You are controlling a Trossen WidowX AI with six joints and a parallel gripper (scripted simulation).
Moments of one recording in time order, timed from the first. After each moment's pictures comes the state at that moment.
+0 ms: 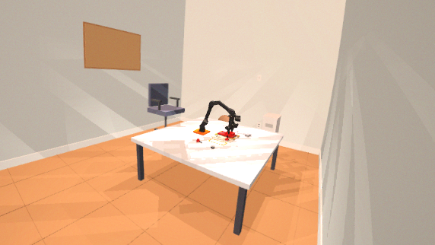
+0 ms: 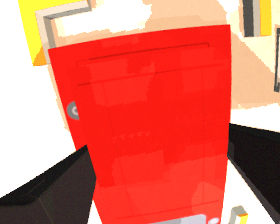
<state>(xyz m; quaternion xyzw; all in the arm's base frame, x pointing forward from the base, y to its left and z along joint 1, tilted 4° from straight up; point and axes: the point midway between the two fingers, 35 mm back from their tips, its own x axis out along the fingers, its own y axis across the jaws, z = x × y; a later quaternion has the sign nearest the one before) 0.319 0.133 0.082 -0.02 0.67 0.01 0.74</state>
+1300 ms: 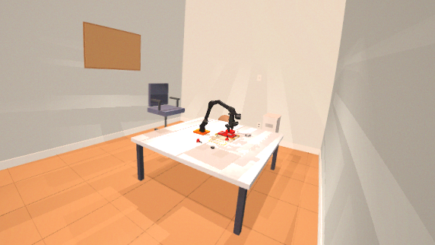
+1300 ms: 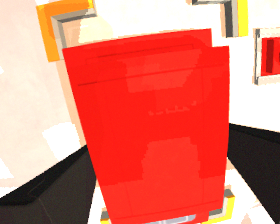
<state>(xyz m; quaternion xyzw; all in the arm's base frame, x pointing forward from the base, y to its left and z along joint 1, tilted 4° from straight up) 0.316 0.133 0.106 -0.02 0.68 0.01 0.74</state>
